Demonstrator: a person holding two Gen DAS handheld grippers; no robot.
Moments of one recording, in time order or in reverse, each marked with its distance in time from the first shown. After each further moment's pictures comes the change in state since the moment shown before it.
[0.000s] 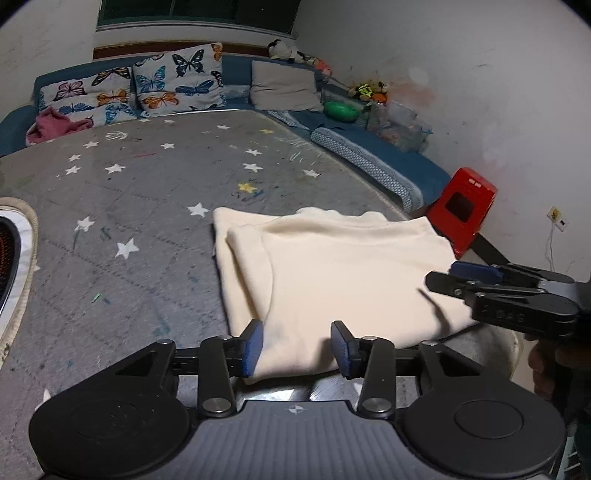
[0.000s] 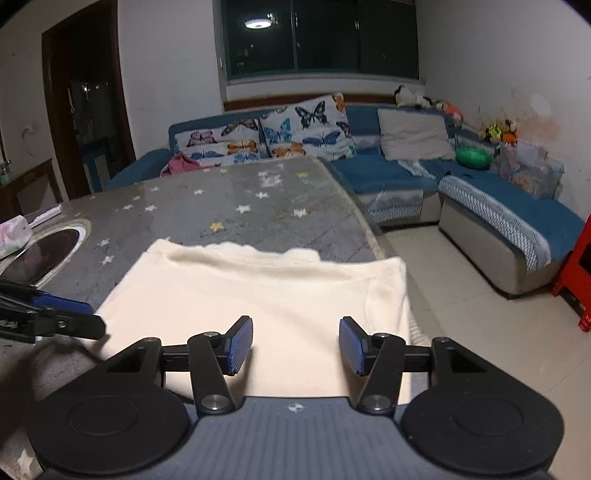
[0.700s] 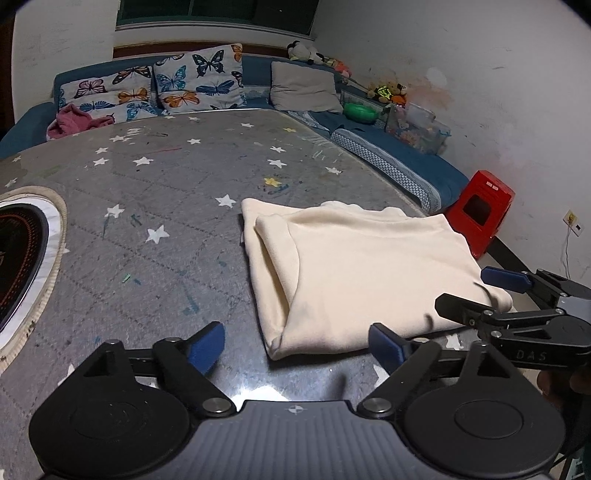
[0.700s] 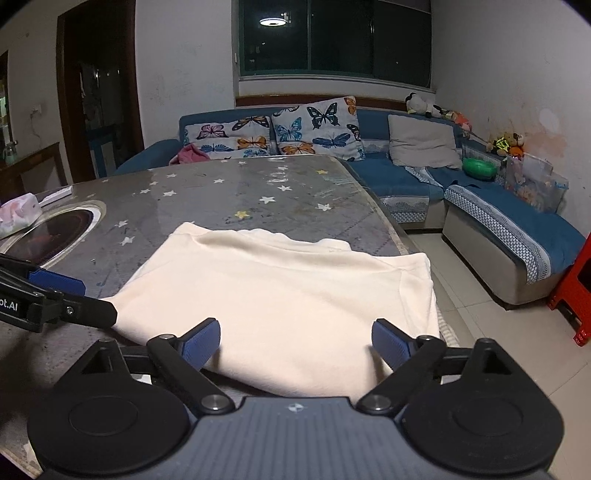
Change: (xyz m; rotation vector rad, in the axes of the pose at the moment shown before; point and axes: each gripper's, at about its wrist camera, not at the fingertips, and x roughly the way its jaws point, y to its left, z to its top) left arm -0.014 0.006 -0.012 -0.021 -0.007 0.056; right arm -0.013 0.039 -0.011 -0.065 -0.017 -0.009
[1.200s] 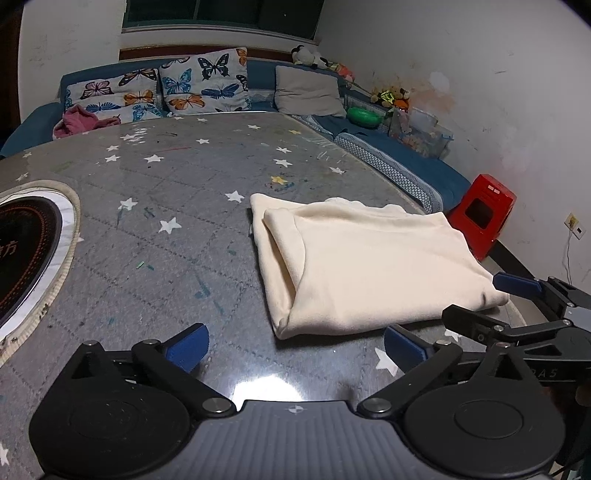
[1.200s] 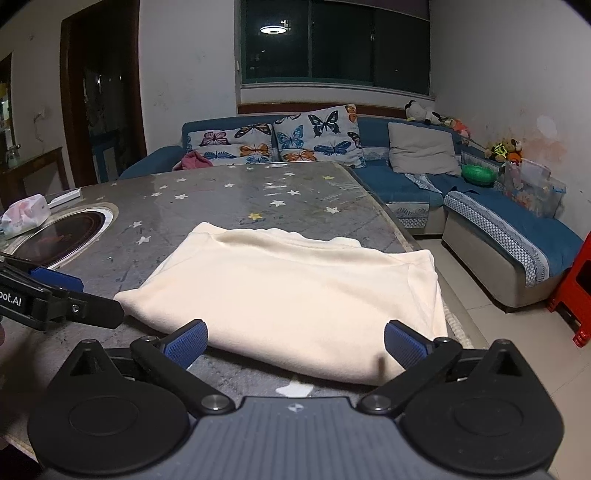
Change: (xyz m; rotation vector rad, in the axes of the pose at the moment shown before) left arm -0.015 0.003 -0.014 -0.007 -0.015 0.011; right arm -0.018 0.018 -0.011 0.000 -0.029 -0.009
